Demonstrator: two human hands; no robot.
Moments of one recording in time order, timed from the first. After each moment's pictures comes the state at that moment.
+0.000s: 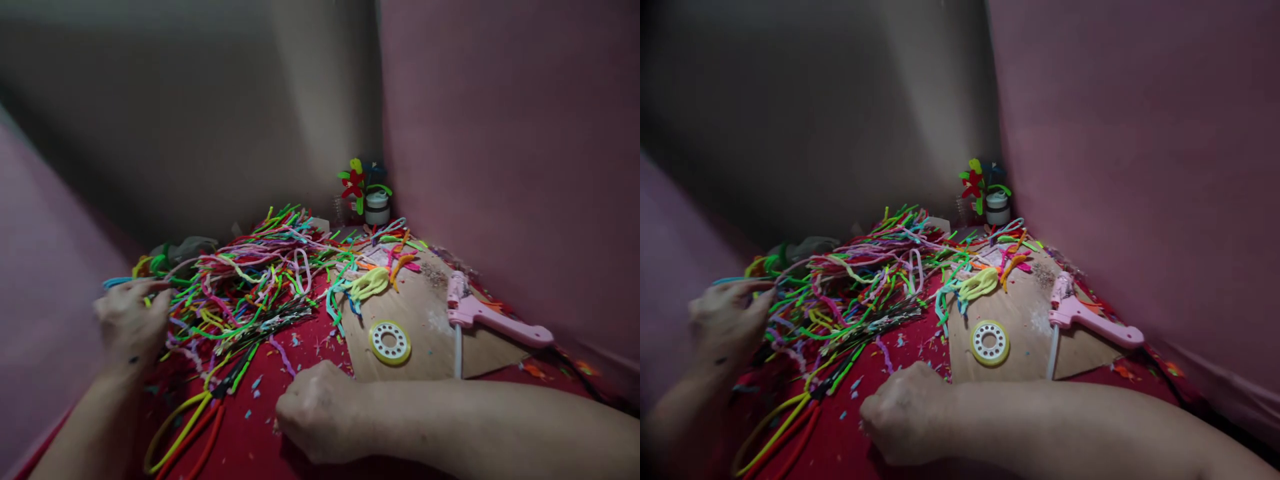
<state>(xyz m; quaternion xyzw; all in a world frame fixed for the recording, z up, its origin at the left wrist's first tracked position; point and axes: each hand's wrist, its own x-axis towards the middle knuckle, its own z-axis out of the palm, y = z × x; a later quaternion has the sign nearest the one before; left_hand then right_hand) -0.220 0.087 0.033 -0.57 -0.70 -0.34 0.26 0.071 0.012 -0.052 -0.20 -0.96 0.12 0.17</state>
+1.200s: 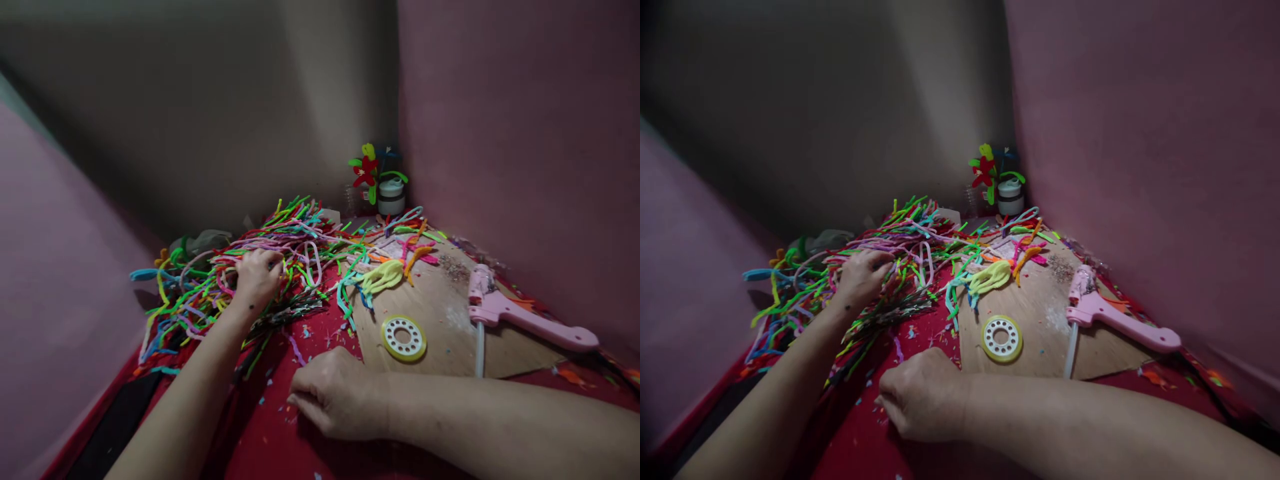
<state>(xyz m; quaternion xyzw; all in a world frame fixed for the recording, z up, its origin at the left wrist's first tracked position) -0.094 0.129 0.017 -0.71 -0.67 -0.18 0.13 0.075 0.016 -0.052 -0.23 -0.92 0.22 0.23</state>
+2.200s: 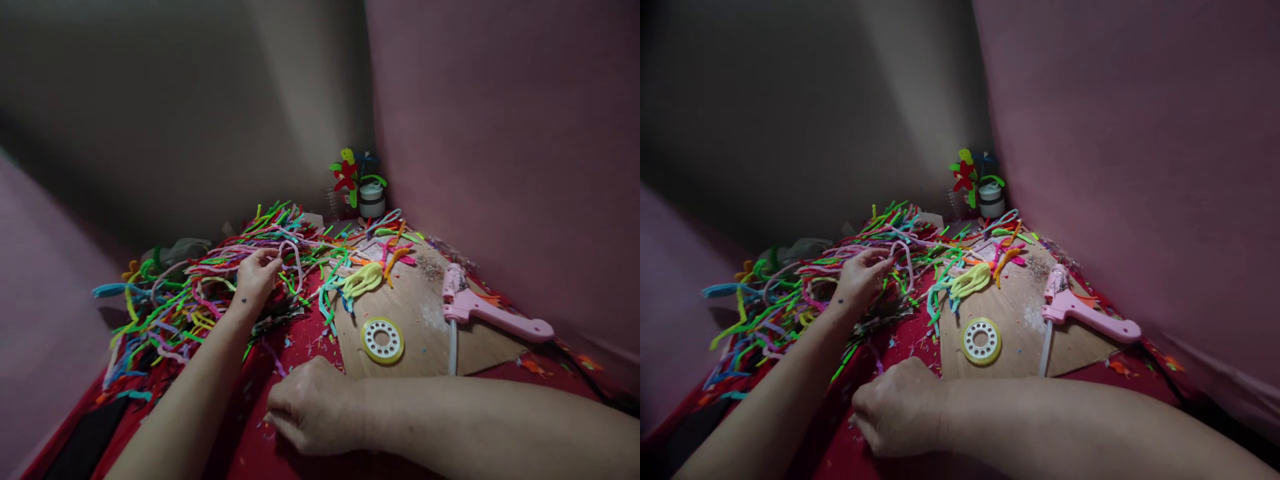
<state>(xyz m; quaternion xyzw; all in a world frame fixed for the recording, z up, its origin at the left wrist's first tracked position) -0.061 0.152 0.002 -0.59 -0.64 -0.45 -0.21 0.071 0.017 -0.054 -0.24 -0.92 0.19 0.24</state>
